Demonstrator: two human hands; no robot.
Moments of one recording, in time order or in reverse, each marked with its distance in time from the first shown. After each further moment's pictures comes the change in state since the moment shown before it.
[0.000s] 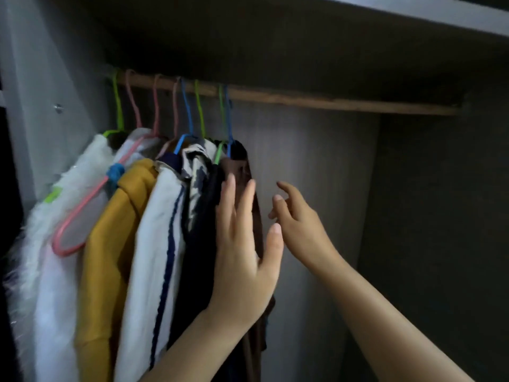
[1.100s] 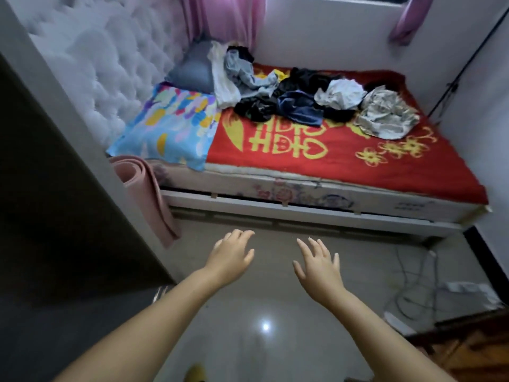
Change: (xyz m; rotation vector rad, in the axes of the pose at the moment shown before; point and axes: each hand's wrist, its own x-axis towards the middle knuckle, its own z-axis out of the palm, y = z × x) left_hand -0.480 0.314 0.274 -0.309 -1.727 0.331; right_hand -0.720 0.104 -0.313 -0.886 0.107 1.642
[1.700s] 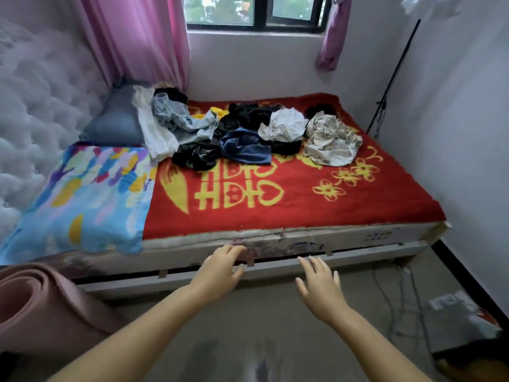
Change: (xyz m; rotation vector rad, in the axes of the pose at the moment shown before) left_hand 0.280 0.053 -0.028 -0.035 -0.130 0.290; right_hand 0.193 0.101 -0.090 0.166 0.052 0.216
